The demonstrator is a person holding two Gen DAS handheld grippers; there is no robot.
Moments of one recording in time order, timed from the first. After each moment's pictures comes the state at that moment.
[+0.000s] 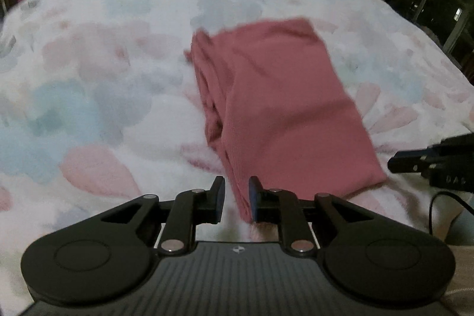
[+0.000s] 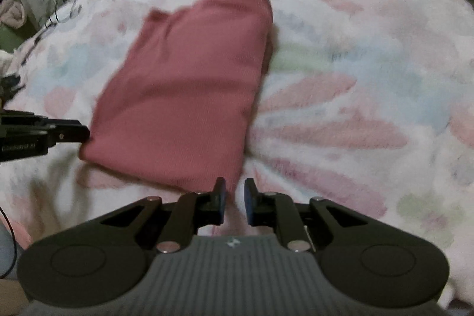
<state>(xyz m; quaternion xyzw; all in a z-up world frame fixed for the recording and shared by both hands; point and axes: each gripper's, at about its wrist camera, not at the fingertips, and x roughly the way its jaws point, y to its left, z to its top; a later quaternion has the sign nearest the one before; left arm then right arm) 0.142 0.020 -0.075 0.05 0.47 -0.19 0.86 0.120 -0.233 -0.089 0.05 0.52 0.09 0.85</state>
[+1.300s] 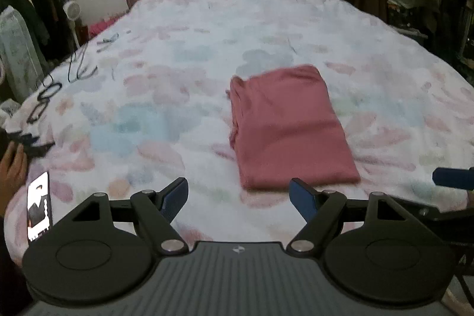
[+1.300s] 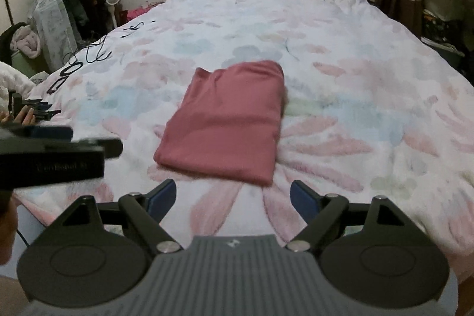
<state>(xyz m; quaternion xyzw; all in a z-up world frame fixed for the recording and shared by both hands) 0.020 -0.004 -0.014 0.06 0.39 -0.06 0.92 -0.018 -0.190 -0.009 0.04 0.40 0.06 0.91</state>
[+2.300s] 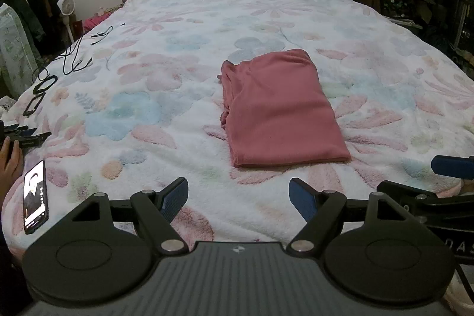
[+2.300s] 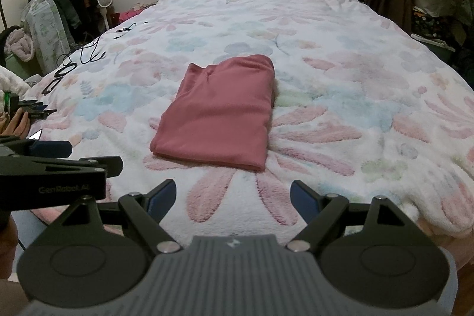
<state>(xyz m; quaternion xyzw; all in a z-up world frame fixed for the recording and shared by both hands) 0.003 -0.010 -0.021 0.07 0.40 -0.07 0.91 -0.036 -0.191 -0.011 0.04 0.40 0.05 0.91</state>
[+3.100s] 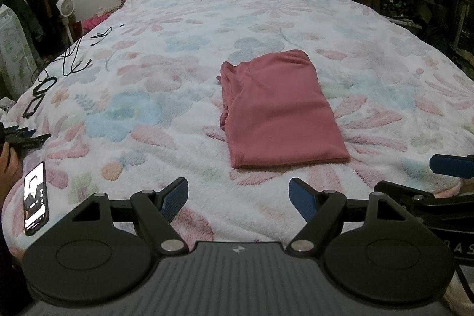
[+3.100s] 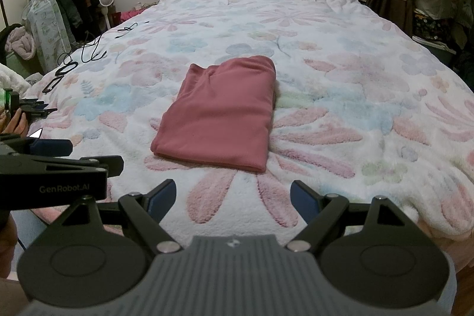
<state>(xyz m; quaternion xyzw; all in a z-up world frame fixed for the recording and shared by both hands) 0.002 -0.011 -0.019 0.07 0.40 -0.07 0.91 -0.038 -0.189 -0.011 0.04 0.40 0.05 0.92</state>
